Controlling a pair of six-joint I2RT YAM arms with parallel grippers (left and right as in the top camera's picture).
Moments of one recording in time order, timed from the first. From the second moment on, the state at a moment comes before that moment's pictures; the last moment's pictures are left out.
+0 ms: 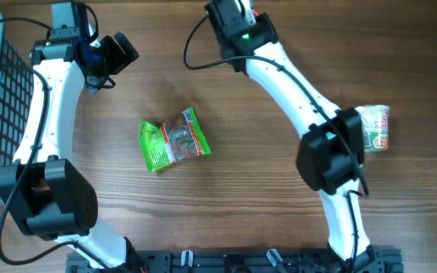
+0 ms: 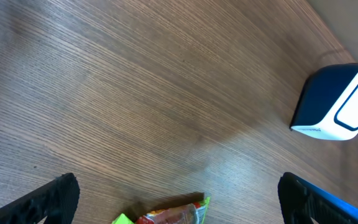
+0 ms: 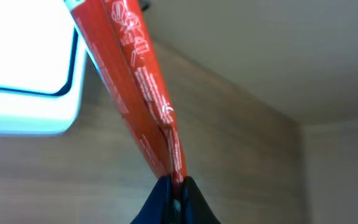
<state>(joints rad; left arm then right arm) 0.09 1.83 1.62 -0.88 0.18 -0.54 0.54 2.30 2.11 -0.75 0.87 -0.14</state>
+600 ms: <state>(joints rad) 0.09 1.83 1.62 -0.88 0.18 -0.54 0.60 2.58 2.11 -0.35 1.21 -0.65</state>
